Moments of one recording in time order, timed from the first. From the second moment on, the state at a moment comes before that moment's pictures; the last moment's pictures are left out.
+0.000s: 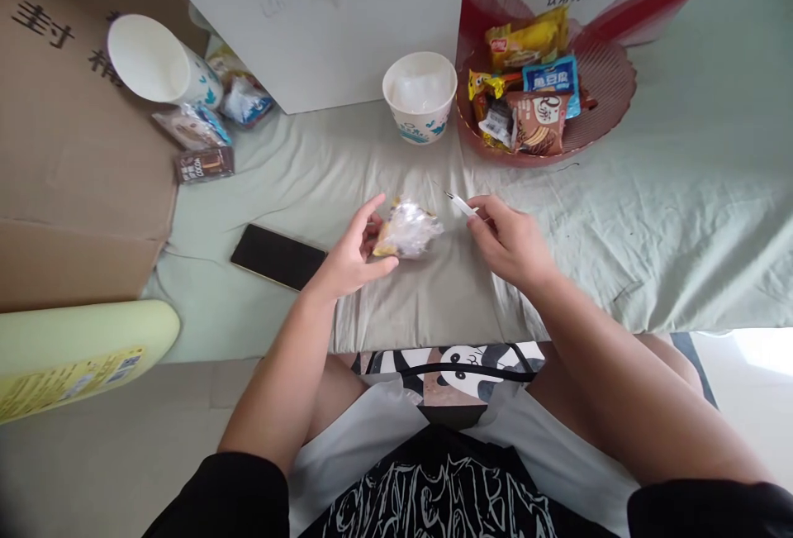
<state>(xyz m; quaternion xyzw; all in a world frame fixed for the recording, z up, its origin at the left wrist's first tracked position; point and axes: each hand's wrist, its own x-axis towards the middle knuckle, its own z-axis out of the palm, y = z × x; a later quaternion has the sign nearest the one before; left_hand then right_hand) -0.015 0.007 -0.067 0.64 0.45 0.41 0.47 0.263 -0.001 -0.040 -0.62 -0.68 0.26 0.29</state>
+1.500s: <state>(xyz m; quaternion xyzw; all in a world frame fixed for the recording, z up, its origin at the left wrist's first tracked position) 0.020 0.010 -0.061 0.68 0.51 0.44 0.28 0.235 -0.015 -0.035 -0.55 -0.73 0.30 0.30</state>
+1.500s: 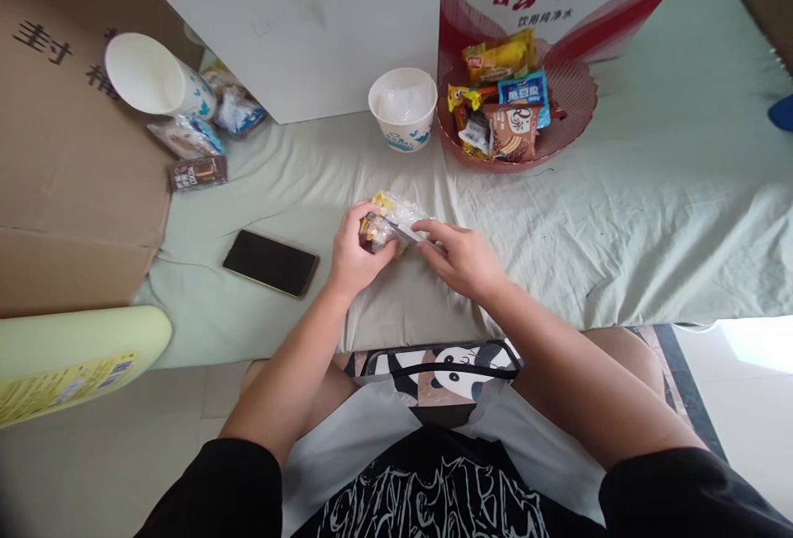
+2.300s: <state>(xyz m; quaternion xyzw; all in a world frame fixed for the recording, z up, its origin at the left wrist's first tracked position) 0.021 0.004 -0.031 0.31 0.47 0.50 0.66 0.243 -0.021 -0.034 -0.43 -0.74 0.32 0.41</state>
